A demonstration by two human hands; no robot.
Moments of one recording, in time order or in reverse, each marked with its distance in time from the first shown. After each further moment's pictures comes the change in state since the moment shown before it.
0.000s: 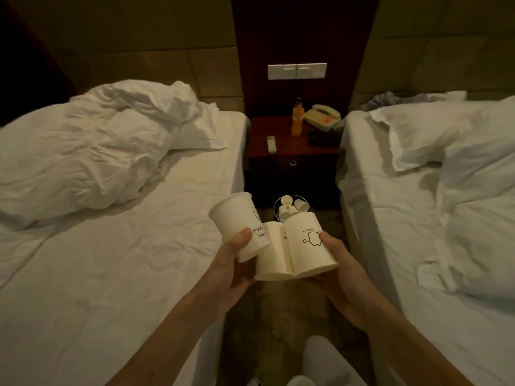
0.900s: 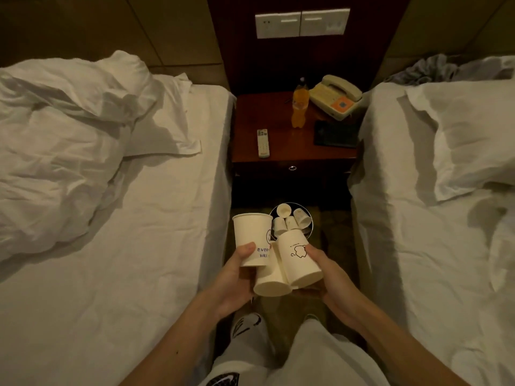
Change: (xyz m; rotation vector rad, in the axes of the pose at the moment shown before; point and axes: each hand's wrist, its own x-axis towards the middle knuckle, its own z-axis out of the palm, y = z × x) left_hand 0.388 0.049 -0.025 -0.040 0.104 -0.430; right_hand 0.361 -0.101 -0.069 -0.101 0.023 0.355
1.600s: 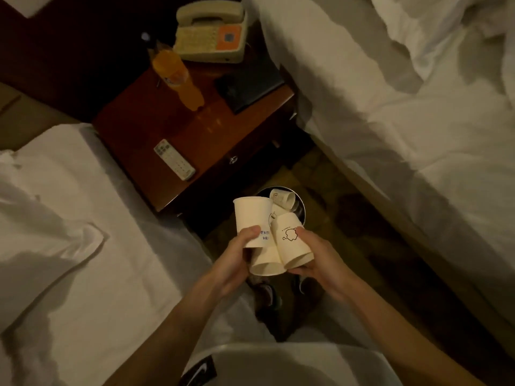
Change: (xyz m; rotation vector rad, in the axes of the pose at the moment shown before) left_hand 0.307 0.096 -0.064 0.640 -0.184 -0.358; right_hand 0.250 0.039 -0.013 0.640 0.400 0.040
